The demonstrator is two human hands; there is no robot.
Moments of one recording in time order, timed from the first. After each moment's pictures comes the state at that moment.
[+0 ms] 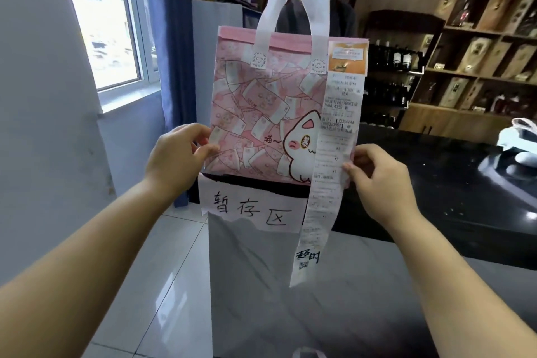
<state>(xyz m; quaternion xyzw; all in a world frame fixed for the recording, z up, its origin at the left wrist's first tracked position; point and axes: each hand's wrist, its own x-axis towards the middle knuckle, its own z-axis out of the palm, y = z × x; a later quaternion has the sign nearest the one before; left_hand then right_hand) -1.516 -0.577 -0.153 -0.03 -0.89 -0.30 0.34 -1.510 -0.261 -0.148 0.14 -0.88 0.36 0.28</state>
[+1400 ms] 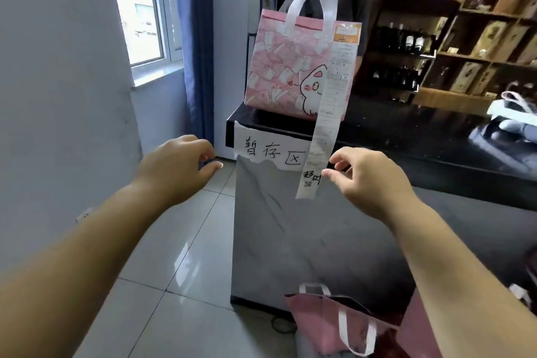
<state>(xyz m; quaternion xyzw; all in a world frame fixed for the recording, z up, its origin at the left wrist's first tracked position) -1.321 -0.596 -0.168 -0.05 -0.95 -0.15 0.26 -1.351 -0.297 -0.150 0.17 -0.95 0.15 0.20</state>
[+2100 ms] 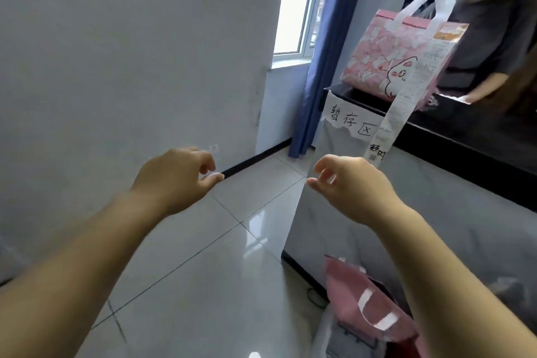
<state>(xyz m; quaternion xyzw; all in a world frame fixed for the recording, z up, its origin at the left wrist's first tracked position) -0.996 -0.511 -0.197 0.22 -0.95 -0.09 0.22 -1.174 -0.284 -0.174 0.44 -0.88 0.16 0.09</state>
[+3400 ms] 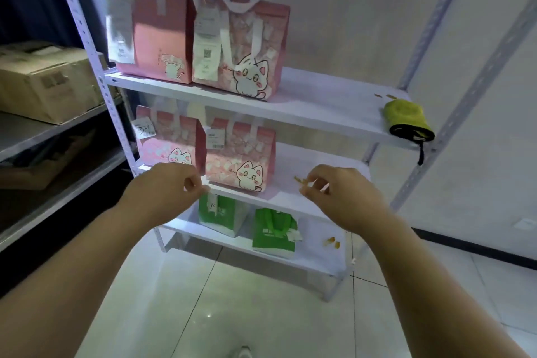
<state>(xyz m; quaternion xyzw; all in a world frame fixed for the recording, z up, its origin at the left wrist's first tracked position) -0.178 -0.459 -0.238 0.73 -0.65 -0.06 0.19 -0.479 -0.504 -0.207 0.82 -0.54 0.16 -0.09</state>
